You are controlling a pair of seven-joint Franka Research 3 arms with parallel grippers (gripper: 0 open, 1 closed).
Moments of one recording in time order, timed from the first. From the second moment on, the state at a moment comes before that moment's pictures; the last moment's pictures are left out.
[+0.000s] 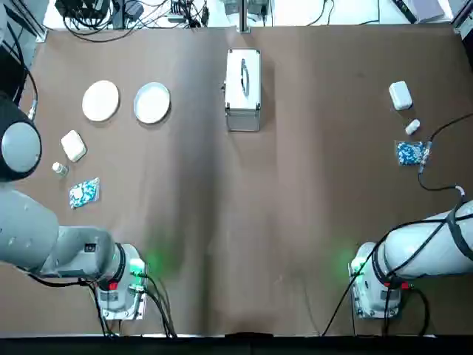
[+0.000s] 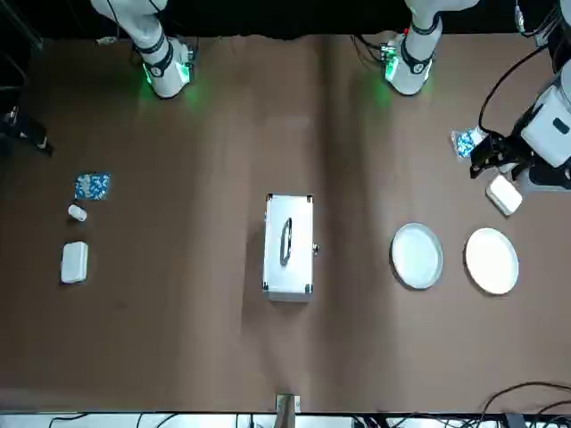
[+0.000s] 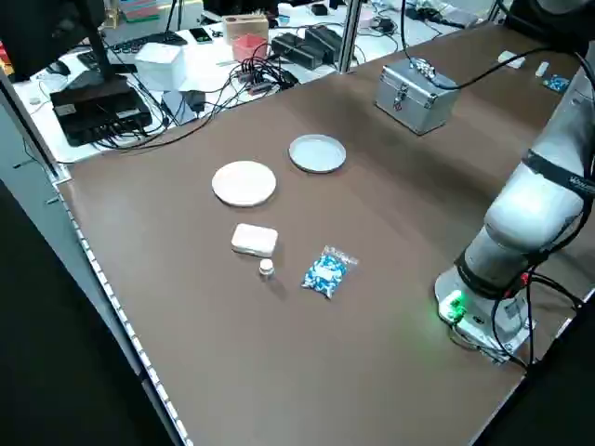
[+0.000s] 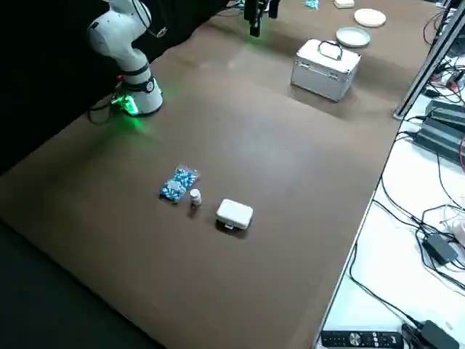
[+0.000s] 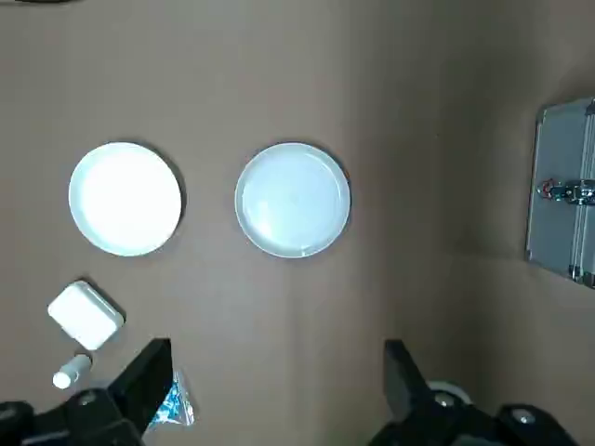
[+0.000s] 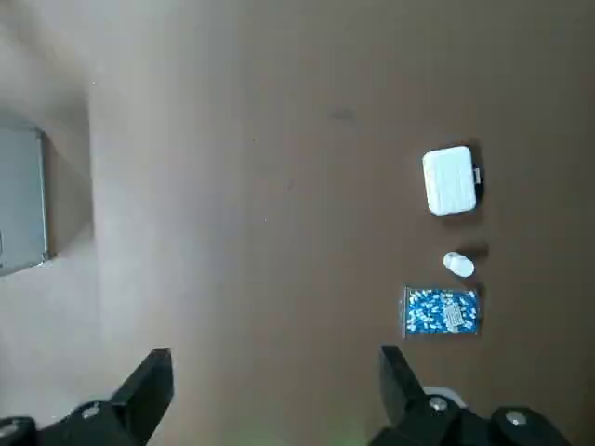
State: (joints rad) left arm 0.00 0.08 -0.12 -1.47 0.01 1.57 -0.06; right arm 0.05 0.05 -0.11 -1.39 0.04 1.44 -0.05
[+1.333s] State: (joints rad) left arm 0.00 0.17 -0.13 -1.54 0.01 1.55 -0.05; right arm 0.14 0.07 -0.10 -1.41 0.04 1.48 -0.05
